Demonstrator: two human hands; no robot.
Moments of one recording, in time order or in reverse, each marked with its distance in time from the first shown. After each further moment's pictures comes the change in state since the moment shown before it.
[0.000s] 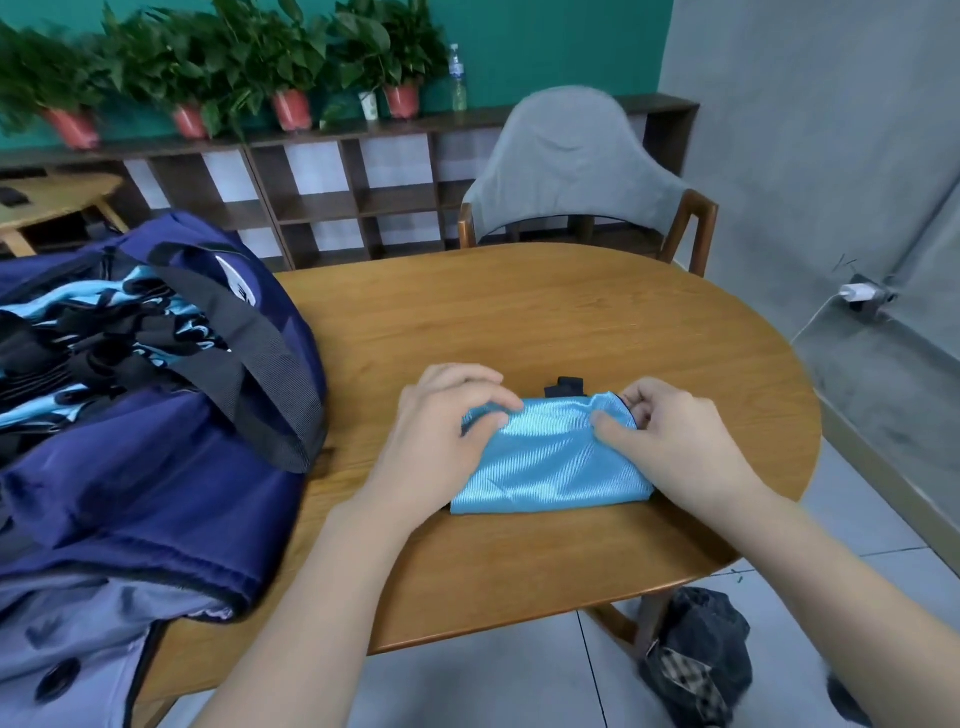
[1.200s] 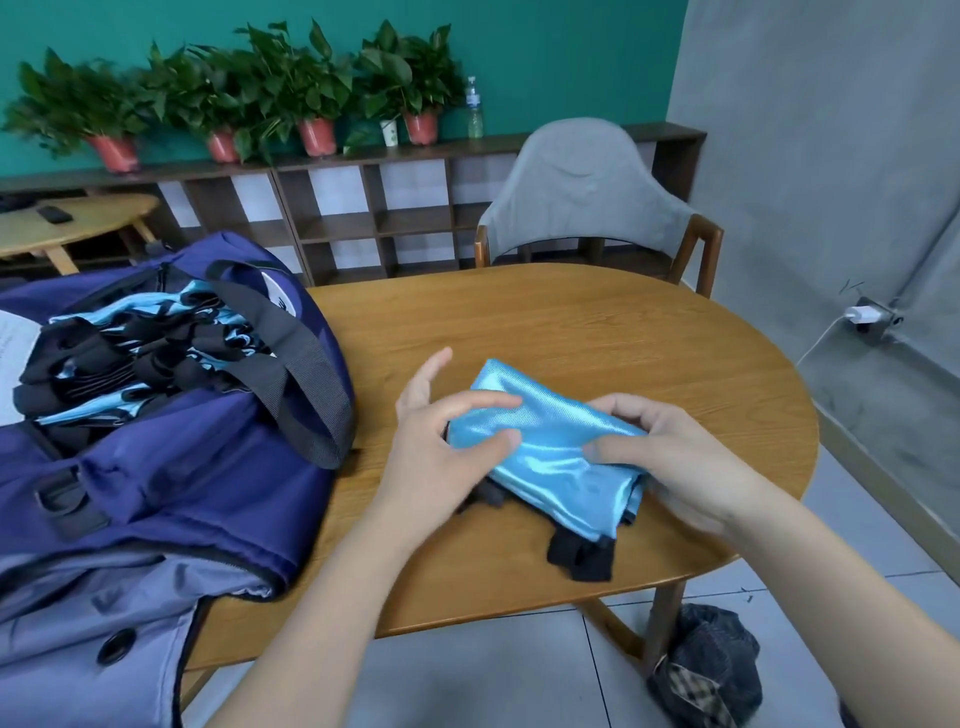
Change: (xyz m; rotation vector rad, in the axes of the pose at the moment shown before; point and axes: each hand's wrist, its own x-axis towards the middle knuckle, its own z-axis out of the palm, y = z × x) left_hand -0.028 0.022 -0.019 -0.289 0.116 -0.176; right_hand -0.020 -0.029 -0.008 0.750 -0.417 0.098
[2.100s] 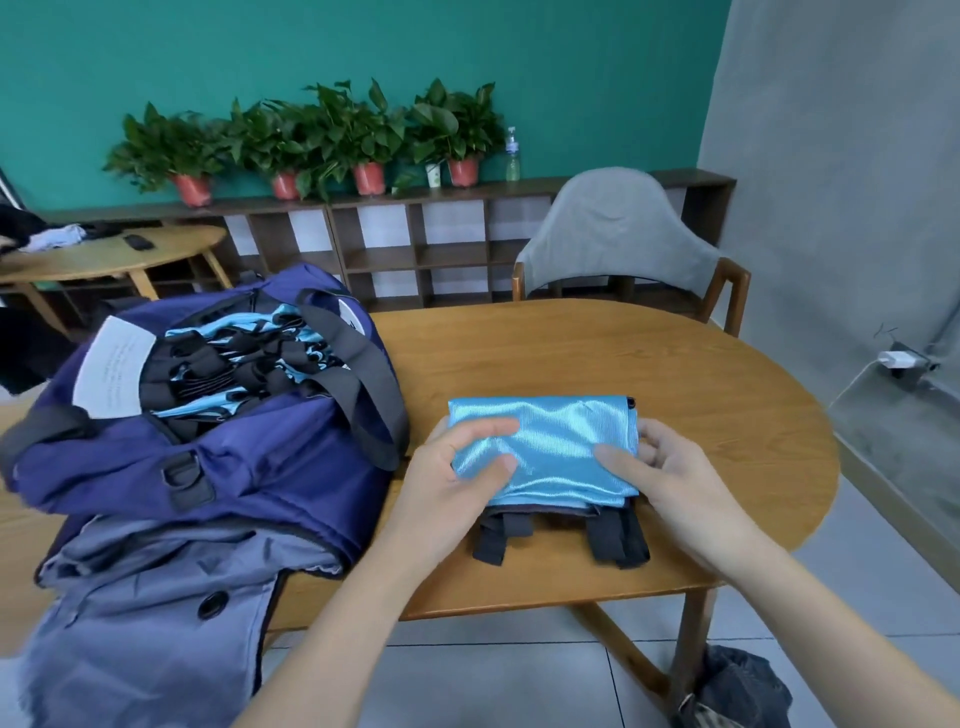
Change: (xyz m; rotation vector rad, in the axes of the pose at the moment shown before) left_hand -0.041 0.018 -0.036 -0.158 -0.013 -0.070; right_hand -0.021 0.003 0.033 -0.061 0.110 -0.188
